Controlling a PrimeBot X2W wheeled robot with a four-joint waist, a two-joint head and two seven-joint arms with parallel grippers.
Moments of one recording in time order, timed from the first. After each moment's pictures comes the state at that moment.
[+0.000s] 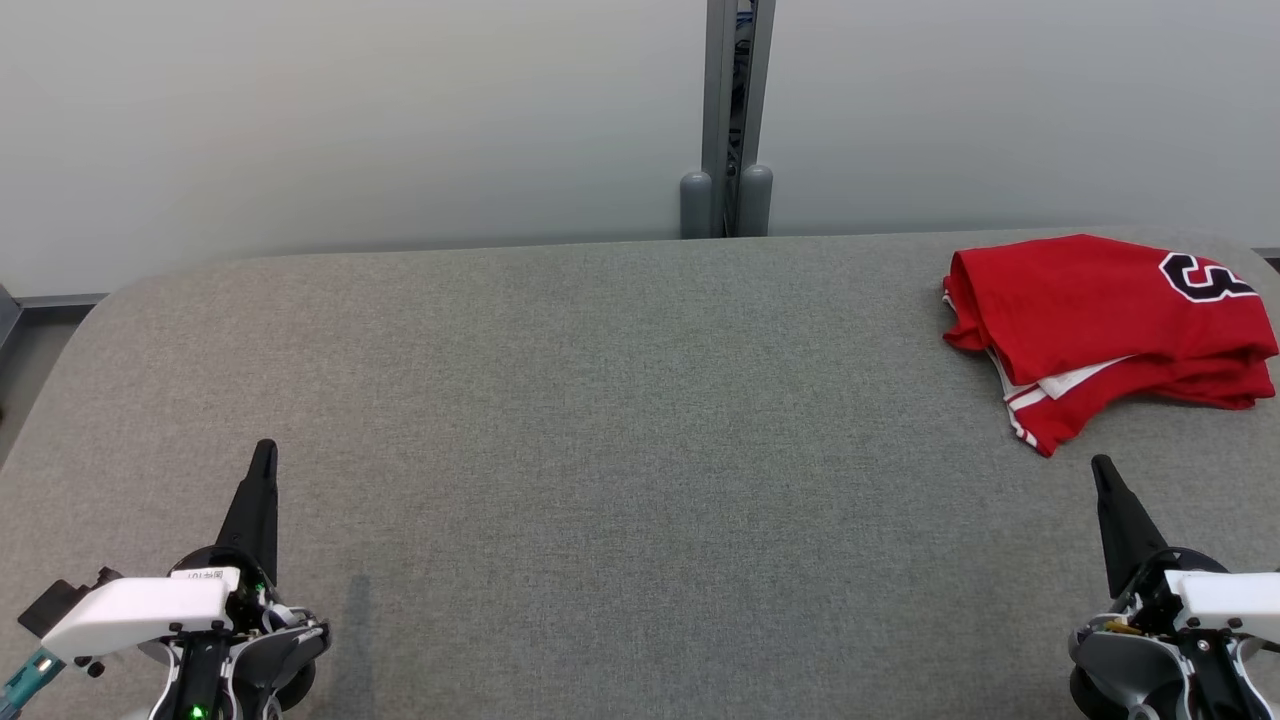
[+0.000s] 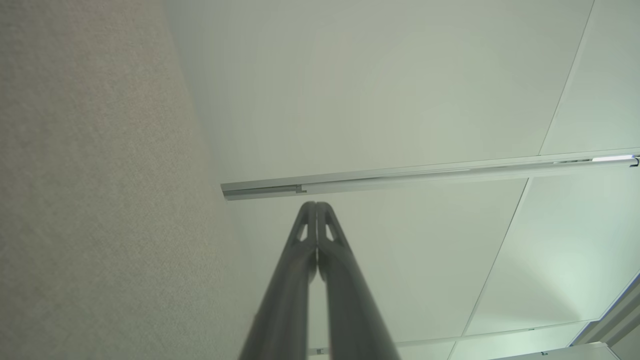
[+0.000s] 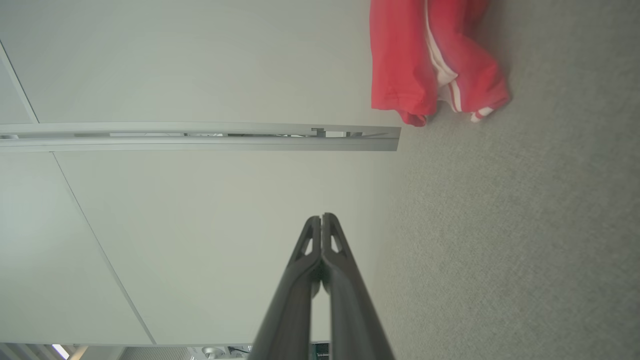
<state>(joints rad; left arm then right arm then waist) -0.15 0.05 0.14 0.29 -1.60 -0.13 0.16 -0.11 -0.06 -0.09 0.25 1.63 0.13 0.07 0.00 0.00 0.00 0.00</state>
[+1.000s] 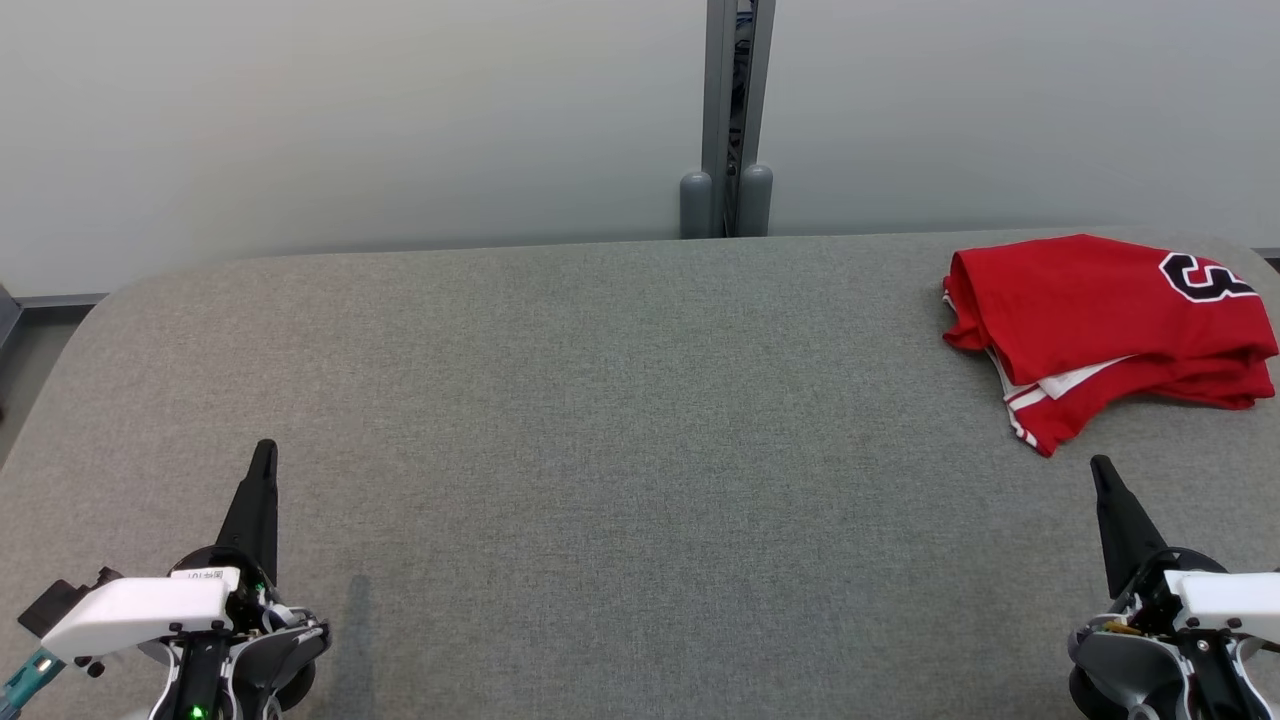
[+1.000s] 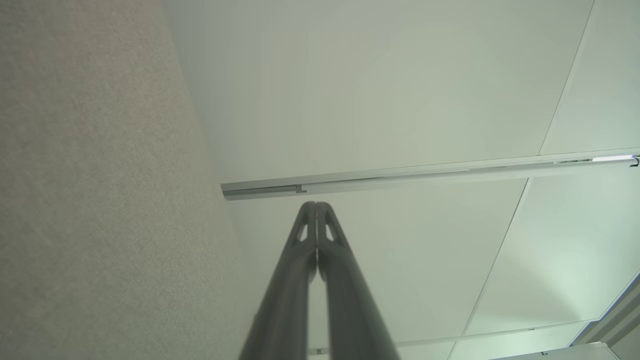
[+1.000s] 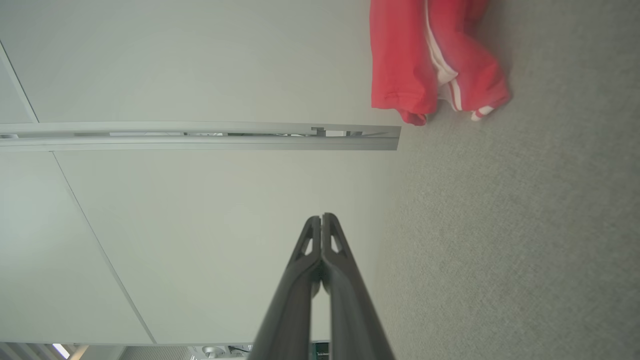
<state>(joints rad) -0.15 0.05 0.14 0.29 -1.60 -0.13 0.16 -0.11 -0.05 -0.09 0.25 1.62 0.13 0.07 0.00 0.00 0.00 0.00</state>
